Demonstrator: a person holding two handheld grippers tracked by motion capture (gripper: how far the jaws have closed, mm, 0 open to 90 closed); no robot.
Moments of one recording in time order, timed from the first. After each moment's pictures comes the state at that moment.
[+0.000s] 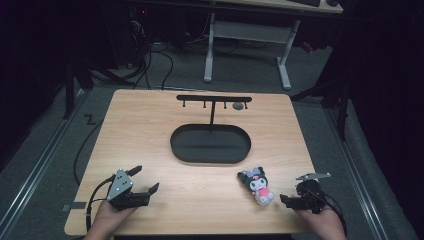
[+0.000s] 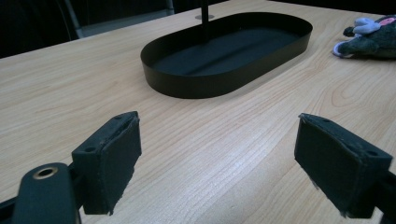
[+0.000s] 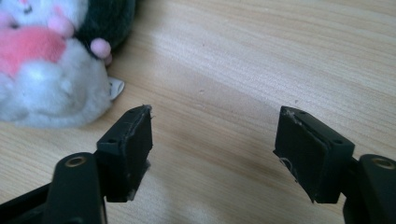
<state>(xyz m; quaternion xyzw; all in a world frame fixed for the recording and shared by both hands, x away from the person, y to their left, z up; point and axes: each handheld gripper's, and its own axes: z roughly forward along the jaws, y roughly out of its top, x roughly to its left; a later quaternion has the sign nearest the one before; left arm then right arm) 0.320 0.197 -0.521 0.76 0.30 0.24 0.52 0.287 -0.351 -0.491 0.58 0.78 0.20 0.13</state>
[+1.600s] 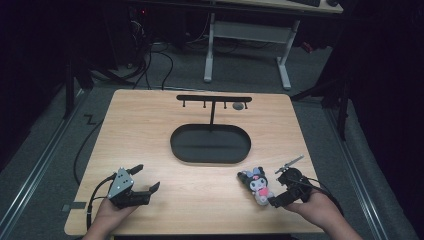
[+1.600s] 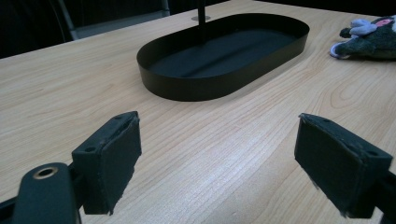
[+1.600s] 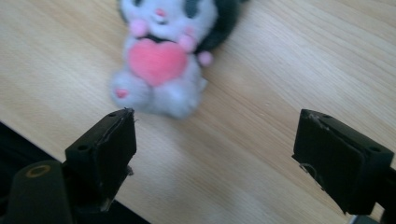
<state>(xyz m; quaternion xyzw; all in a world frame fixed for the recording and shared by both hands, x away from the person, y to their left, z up) 0.325 0.195 -0.522 0.77 0.30 0.23 0.52 0.309 -0.295 -0.442 0.49 0.87 0.11 0.05</state>
